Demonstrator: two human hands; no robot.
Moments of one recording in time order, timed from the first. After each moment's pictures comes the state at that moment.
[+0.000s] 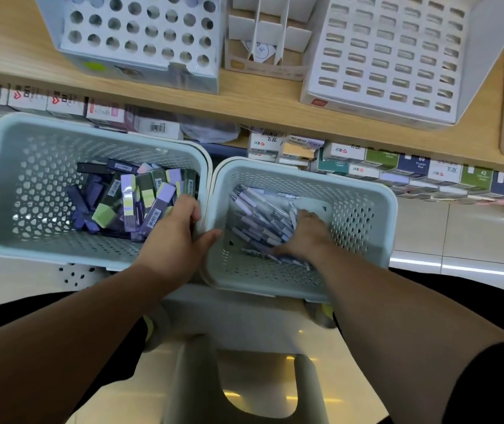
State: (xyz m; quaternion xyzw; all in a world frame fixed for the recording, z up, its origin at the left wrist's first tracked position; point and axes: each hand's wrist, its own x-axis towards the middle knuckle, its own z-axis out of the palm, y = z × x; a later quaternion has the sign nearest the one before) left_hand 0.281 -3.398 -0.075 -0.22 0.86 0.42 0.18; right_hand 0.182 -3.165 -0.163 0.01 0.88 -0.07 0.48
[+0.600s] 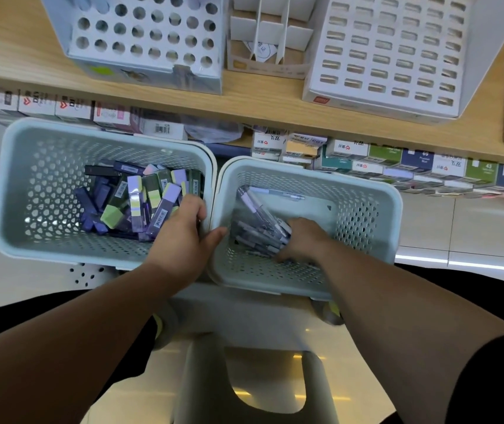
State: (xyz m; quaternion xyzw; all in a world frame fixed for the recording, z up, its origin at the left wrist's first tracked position) left_hand 0.283 -3.398 -0.078 -0.22 0.86 0.42 0.18; right_hand 0.188 -3.172 -0.163 -0.05 0.84 -0.11 0.53
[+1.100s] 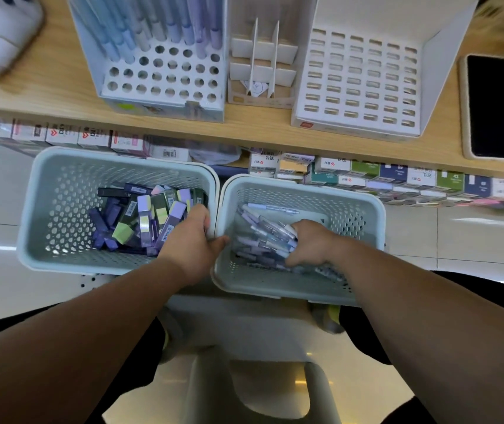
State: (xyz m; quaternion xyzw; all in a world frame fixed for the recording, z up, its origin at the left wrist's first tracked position) left_hand 0.268 -3.401 -0.069 -0.24 0.85 0.40 0.25; right_hand 0.169 -3.172 -0.105 -0.10 0.83 -0.11 0.54
